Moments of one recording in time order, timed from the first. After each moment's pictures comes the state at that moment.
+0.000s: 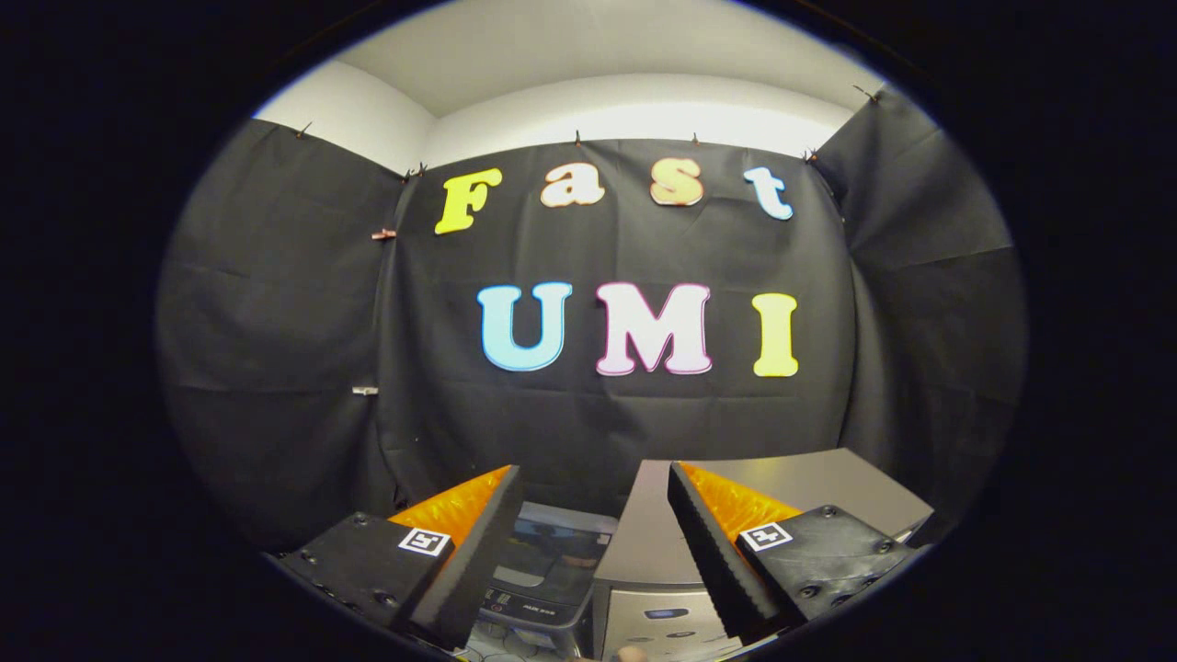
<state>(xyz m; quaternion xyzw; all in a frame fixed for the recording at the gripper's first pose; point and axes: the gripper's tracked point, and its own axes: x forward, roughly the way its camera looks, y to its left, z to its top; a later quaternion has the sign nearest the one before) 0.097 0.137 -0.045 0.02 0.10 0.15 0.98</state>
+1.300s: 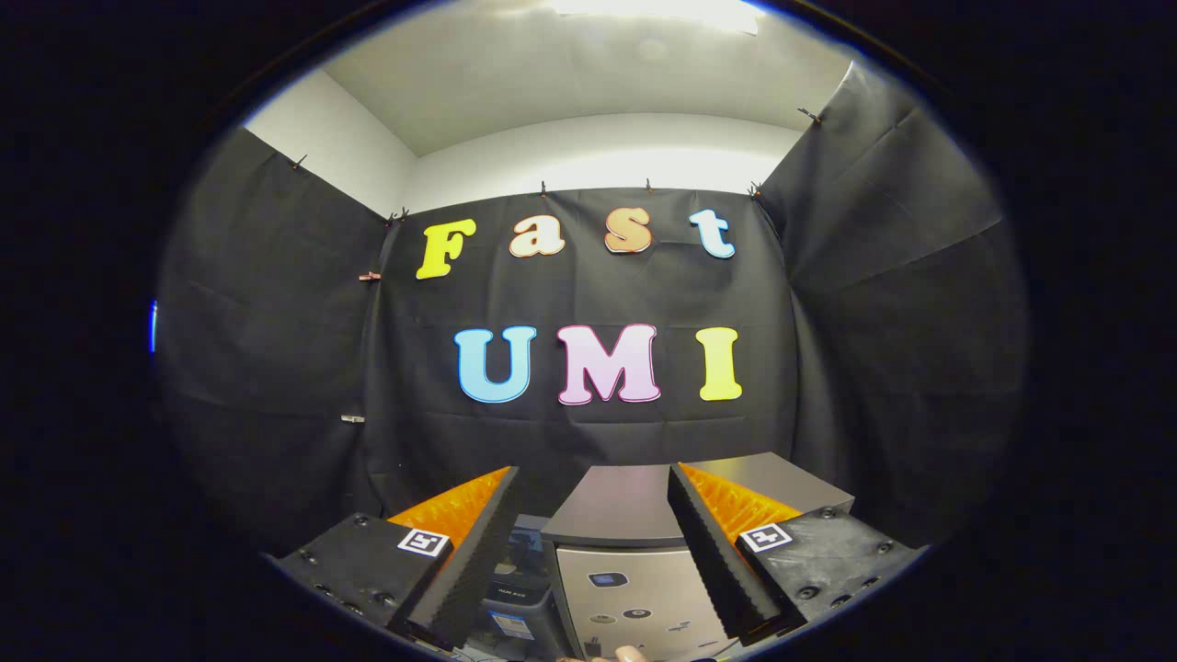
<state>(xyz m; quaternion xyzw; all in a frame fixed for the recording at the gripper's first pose) 0.002 0.052 -0.023 0.04 0.05 0.11 0.99</state>
